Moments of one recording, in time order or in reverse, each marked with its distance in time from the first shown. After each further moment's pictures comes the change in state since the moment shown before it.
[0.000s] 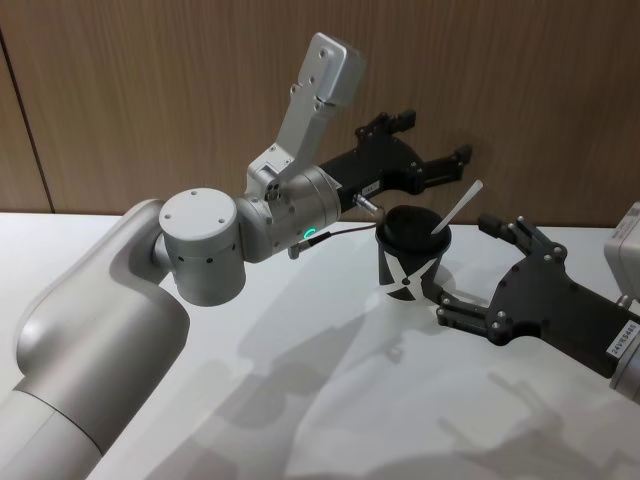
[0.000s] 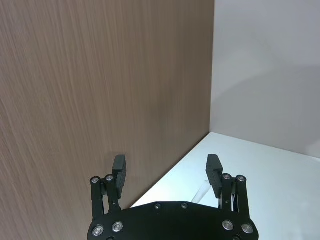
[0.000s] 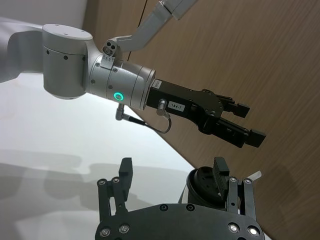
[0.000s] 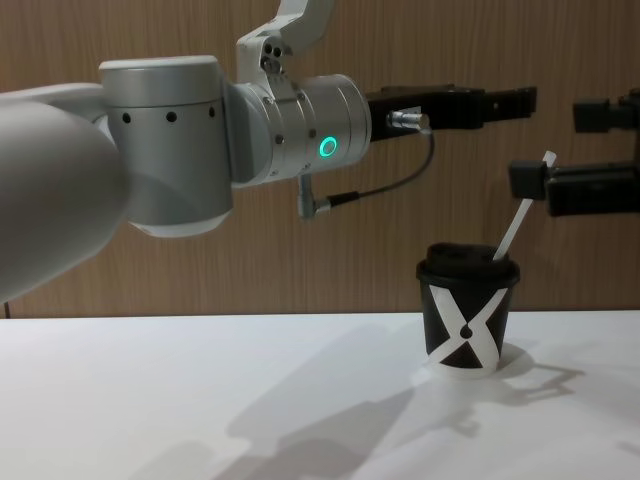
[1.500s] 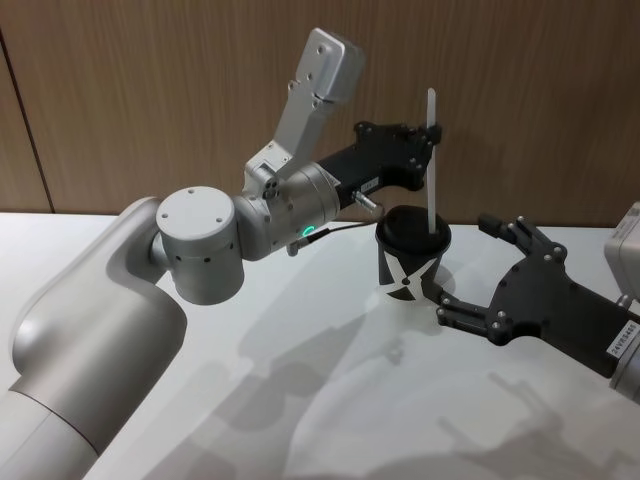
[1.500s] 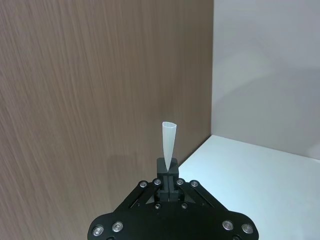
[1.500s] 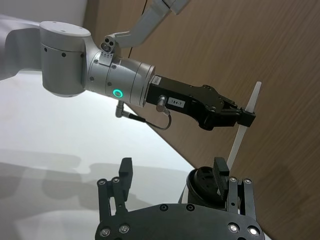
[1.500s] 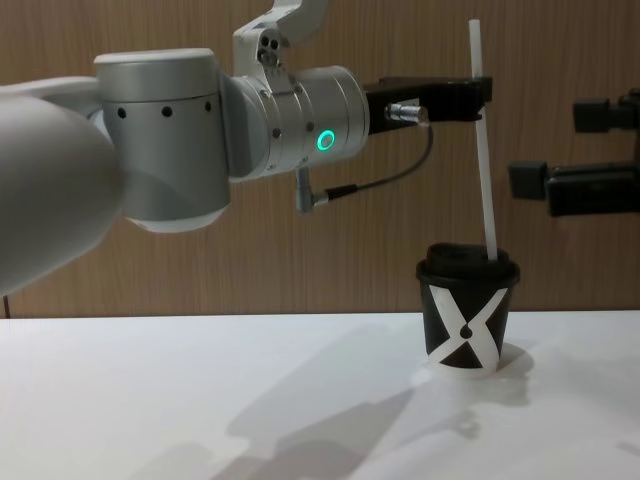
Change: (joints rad) left arm 0.003 0.009 0.004 -0.019 0.000 -0.008 0.009; right arm 0.000 0.000 0.000 0.000 0.000 0.000 0.000
